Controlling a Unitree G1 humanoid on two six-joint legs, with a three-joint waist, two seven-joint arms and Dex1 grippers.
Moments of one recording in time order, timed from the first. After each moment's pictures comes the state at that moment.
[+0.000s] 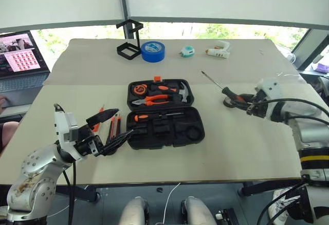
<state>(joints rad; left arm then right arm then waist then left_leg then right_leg) 0.10 0.65 0.31 -0.46 -0.73 0.25 -0.97 -0.56 -0.78 -0.06 0.20 0.21 0.29 1.01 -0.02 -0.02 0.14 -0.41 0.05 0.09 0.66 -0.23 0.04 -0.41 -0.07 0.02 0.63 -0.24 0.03</state>
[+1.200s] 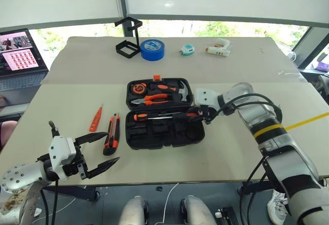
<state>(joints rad) 0.28 0.72 0.35 -0.32 -0.55 0.02 -1.12 -0.93 -0.55 0.38 0.59 -0.11 -0.03 1.29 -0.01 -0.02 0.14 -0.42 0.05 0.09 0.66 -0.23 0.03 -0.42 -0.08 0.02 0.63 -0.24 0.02</state>
